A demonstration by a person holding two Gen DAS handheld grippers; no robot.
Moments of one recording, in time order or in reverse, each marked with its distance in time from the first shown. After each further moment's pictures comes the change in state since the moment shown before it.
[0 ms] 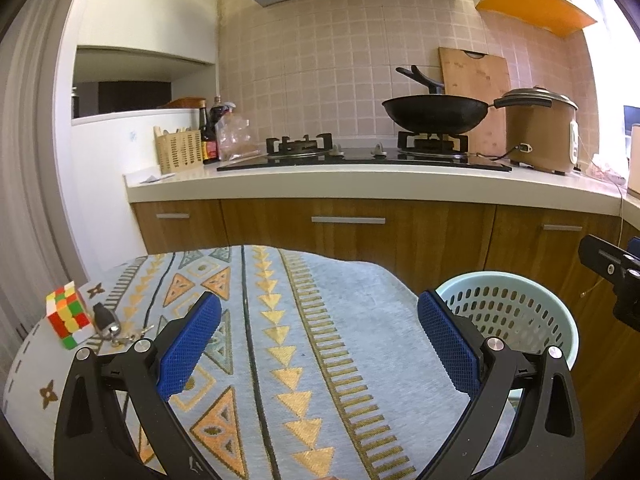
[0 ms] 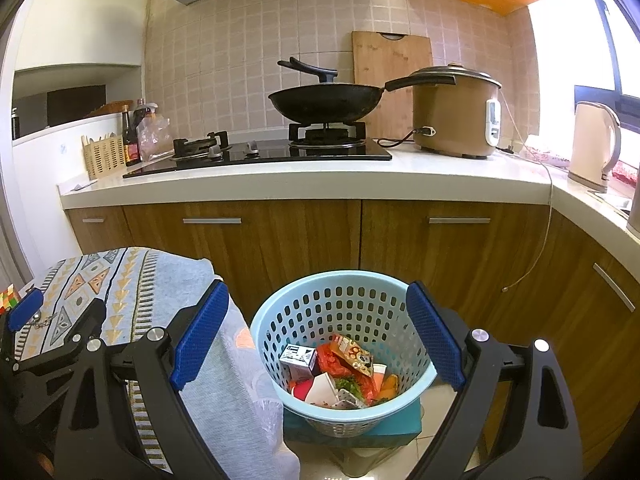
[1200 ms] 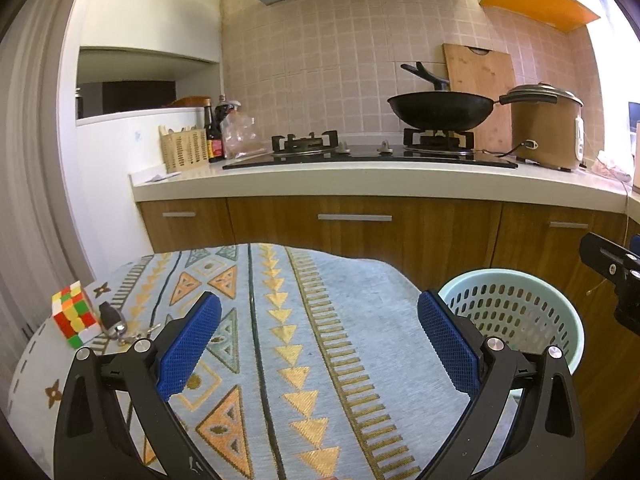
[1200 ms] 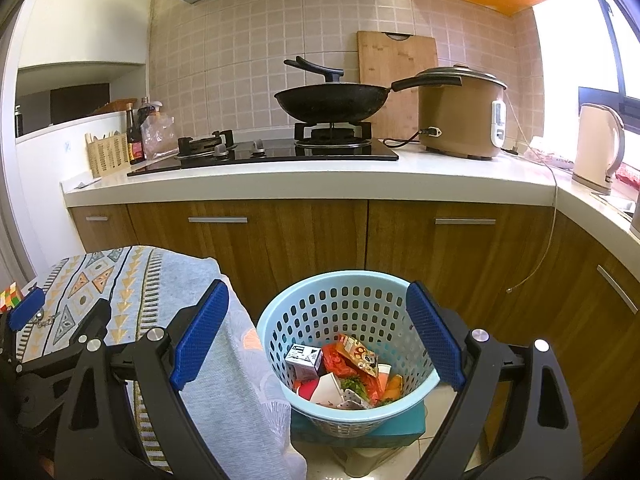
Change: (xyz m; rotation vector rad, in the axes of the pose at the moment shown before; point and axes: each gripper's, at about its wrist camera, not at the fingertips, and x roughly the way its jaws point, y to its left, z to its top) left arm 0.003 0.002 0.002 0.002 0.017 0.021; right arm 0.001 0.006 -0.001 -0.006 0.003 0.011
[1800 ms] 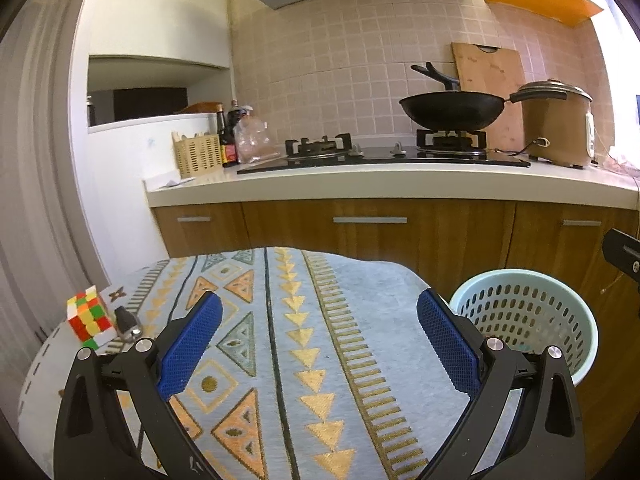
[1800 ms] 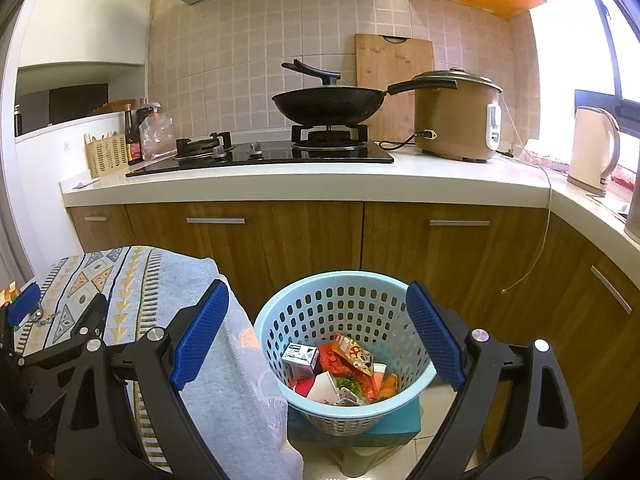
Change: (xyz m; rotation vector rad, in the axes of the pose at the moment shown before) left arm -0.002 0.001 0.001 0.016 -0.010 0.048; right arm -0.007 -0.005 0.001 0.003 -0.011 -0.010
